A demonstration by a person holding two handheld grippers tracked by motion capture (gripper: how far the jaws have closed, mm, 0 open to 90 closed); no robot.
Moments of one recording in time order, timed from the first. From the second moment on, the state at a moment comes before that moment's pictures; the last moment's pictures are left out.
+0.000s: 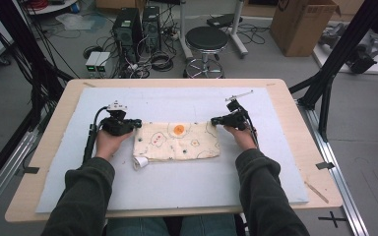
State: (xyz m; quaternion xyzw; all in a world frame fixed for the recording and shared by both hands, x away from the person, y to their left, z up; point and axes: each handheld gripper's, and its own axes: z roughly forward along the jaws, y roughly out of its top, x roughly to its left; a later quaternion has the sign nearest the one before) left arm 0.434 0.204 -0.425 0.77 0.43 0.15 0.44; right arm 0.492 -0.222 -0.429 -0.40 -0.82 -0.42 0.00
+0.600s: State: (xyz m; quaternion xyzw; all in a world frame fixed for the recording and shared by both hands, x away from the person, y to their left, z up) left arm 0.427 0.207 -0.415 0.77 0.42 0.15 0.45; right arm 0.483 -0.228 -0.414 -0.39 -0.81 -0.44 0.00
